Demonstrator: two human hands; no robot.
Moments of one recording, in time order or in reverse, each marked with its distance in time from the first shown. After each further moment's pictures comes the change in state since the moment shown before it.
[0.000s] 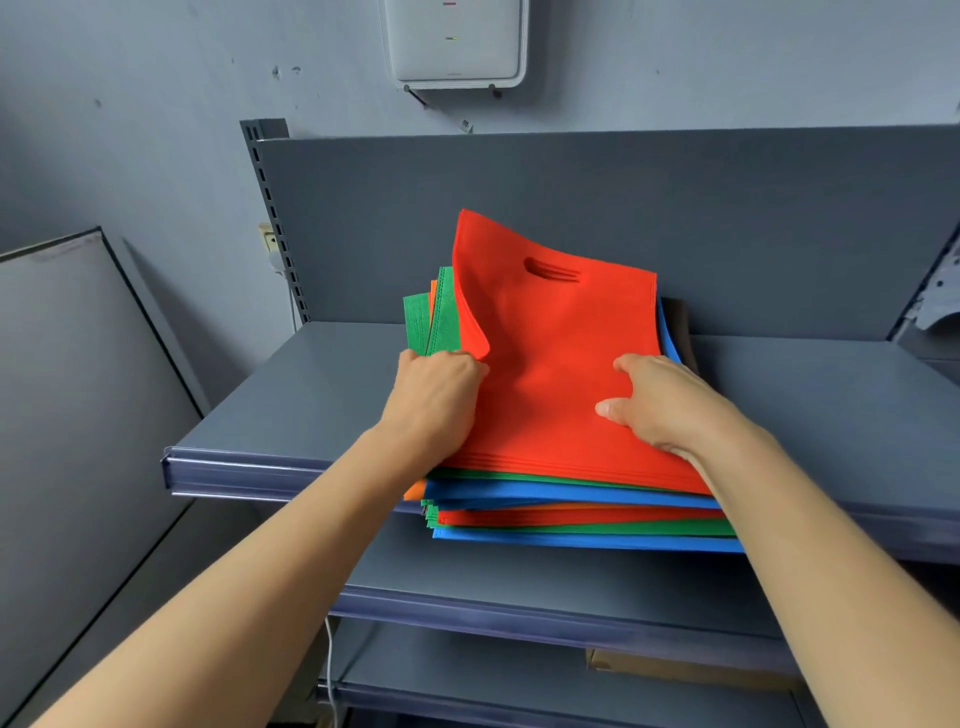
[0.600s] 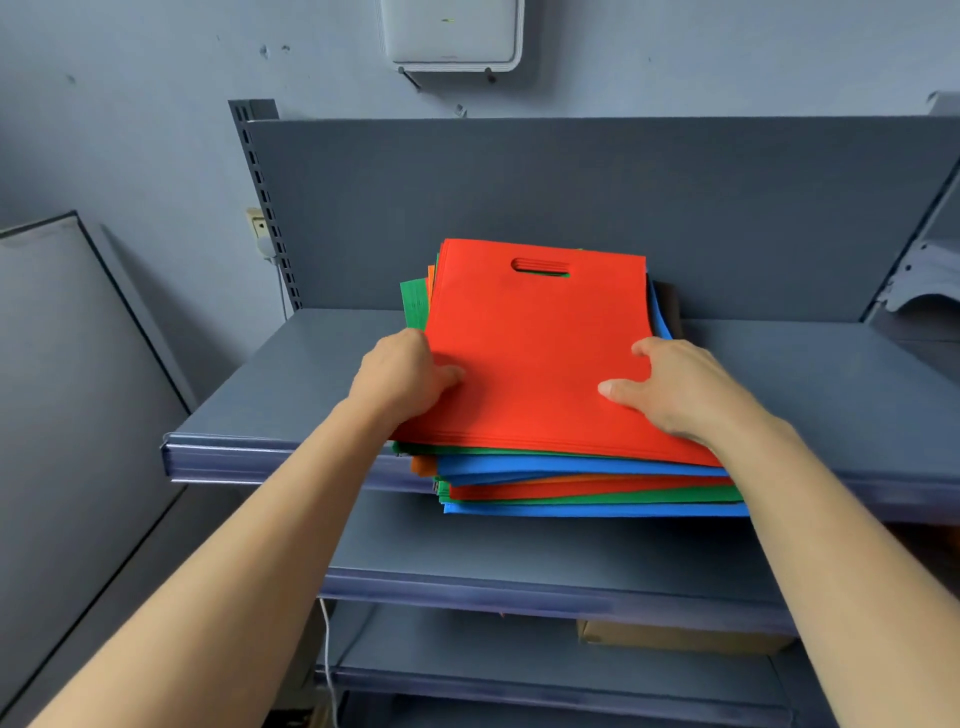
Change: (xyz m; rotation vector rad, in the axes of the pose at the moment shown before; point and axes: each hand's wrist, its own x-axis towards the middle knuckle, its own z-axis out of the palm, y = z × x) left_hand -0.006 -0.028 -0.009 -0.416 -0.170 -0.432; right_hand -0.026 -0.004 -0.005 0.026 0.058 0.088
